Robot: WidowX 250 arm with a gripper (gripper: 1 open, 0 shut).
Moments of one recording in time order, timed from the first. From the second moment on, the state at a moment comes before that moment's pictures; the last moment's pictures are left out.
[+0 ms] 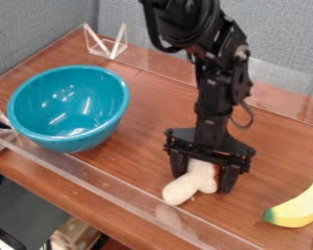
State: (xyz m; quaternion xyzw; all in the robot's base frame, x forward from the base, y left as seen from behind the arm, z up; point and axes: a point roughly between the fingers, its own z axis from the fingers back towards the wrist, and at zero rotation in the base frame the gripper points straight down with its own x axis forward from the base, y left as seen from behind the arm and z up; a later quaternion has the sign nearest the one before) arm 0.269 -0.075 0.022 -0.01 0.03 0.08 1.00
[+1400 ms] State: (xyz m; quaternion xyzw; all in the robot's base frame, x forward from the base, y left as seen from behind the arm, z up) arm 0.262 -0.055 0.024 0.00 0.08 0.16 0.98
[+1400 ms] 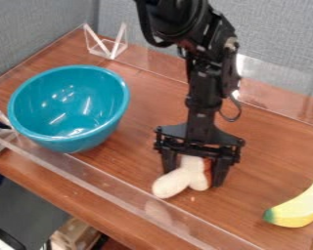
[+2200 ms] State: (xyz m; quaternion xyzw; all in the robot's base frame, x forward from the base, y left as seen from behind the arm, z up) arm 0.272 -0.041 0.039 -0.01 0.07 0.21 0.97
